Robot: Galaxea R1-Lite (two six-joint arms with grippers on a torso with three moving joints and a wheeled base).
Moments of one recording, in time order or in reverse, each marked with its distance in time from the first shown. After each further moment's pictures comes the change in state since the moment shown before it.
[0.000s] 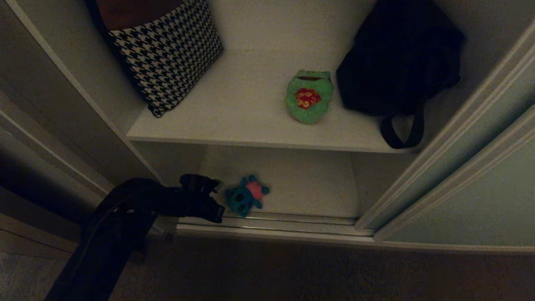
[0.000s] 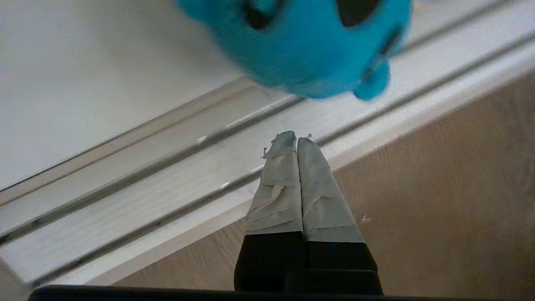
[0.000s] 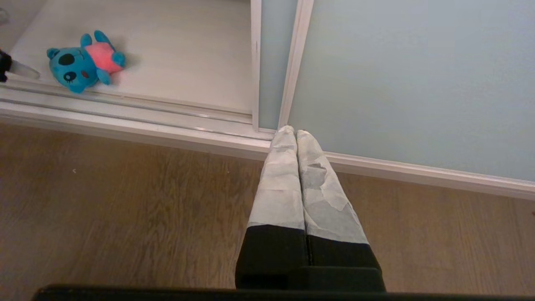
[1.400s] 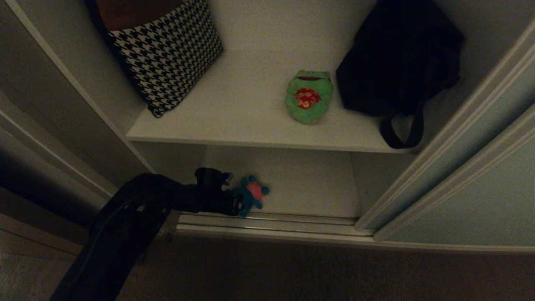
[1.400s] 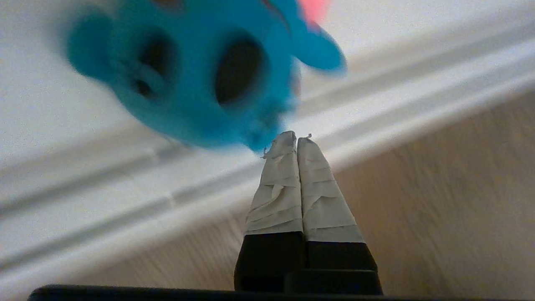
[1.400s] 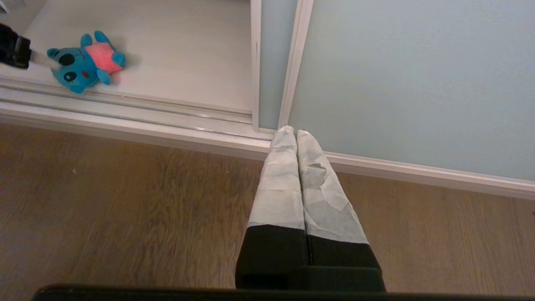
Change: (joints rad) left arm -0.100 -0.049 0.000 -0.011 0.005 -0.268; right arm 0.000 0.000 0.000 0.000 0.000 0.000
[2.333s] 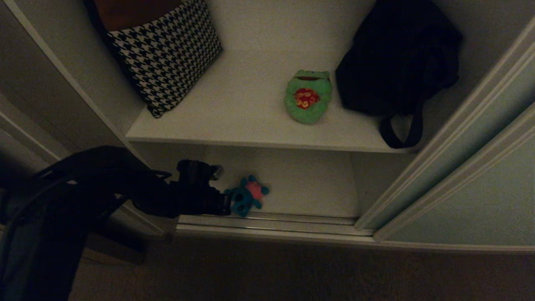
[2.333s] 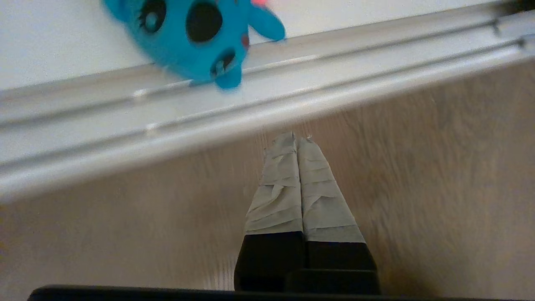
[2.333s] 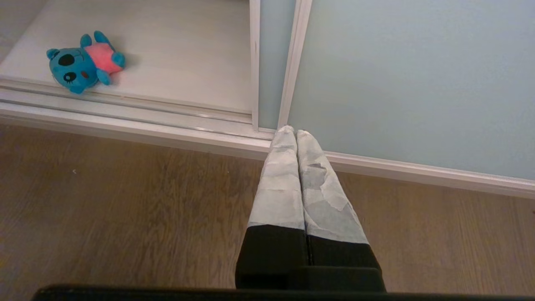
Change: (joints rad) left arm -0.018 -0.446 0.654 -0.239 0.071 -0.082; right arm 0.000 0.000 0.000 0.000 0.000 0.001
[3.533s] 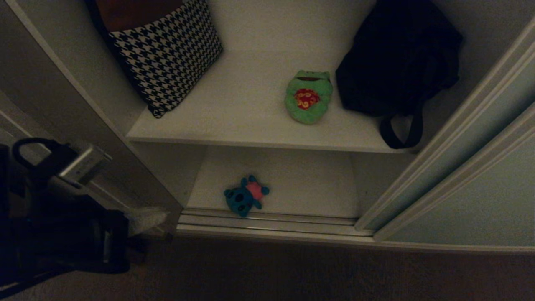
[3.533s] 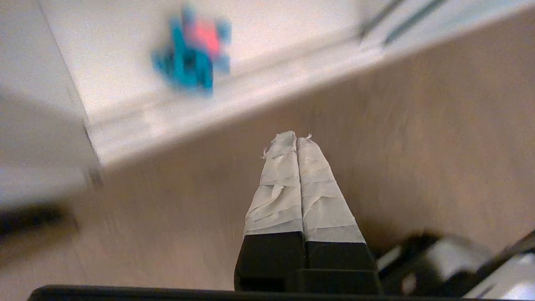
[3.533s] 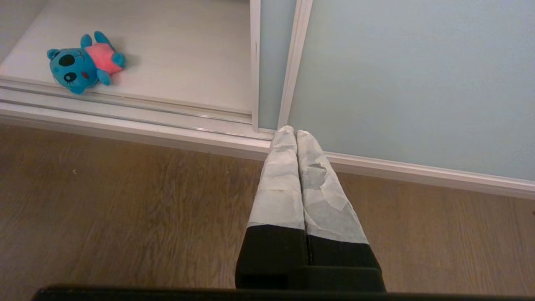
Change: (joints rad) left arm -0.089 -1.208 0.599 0.323 0.026 0.100; right arm 0.000 0.000 0.000 0.000 0.000 0.000
